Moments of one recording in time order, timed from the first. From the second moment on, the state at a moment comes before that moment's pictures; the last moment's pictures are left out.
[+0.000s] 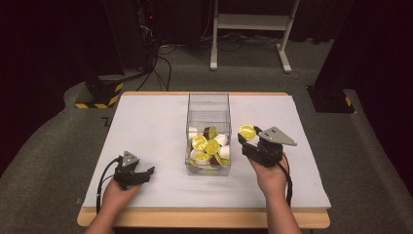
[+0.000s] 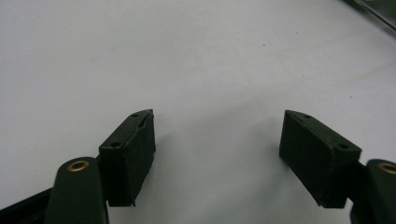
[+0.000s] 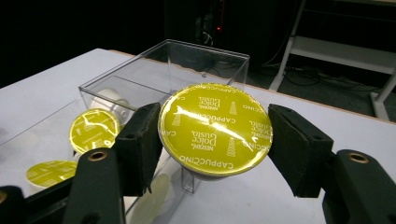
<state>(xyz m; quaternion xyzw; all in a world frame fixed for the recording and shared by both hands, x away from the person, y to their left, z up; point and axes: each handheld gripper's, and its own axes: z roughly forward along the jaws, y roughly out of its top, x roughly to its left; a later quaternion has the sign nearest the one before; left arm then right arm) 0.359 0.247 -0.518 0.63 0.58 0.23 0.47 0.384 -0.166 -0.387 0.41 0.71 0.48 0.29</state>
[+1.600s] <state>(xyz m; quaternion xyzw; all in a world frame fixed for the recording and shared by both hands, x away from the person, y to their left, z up) 0.358 0.247 -0.518 0.63 0.58 0.23 0.46 0.450 -0.234 -0.461 0.53 0.70 0.37 0.31</state>
